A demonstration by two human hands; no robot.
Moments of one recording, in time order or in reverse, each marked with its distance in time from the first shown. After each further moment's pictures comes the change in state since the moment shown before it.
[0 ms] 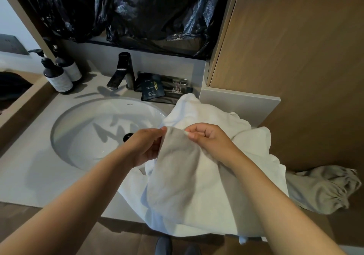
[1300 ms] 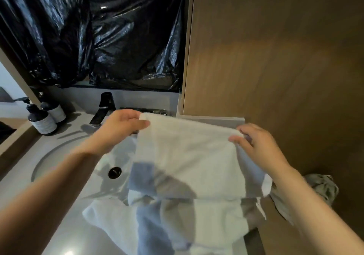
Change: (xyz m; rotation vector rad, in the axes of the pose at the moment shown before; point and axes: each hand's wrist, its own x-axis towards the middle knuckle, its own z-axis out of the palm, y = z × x) left_hand -0.036 0.106 0.020 0.576 0.111 0.543; right_hand -0.068 -0.016 -0.148 -0.788 0.444 -0.265
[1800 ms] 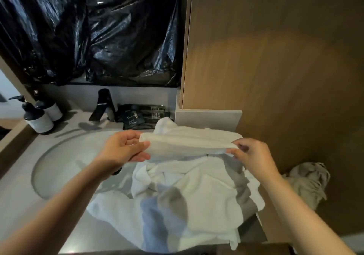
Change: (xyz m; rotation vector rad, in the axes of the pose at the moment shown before) left_hand -0.049 -0.037 0.011 -0.176 -0.064 -0.081; right_hand -0.038 0.000 0.035 0.075 0.044 0.245
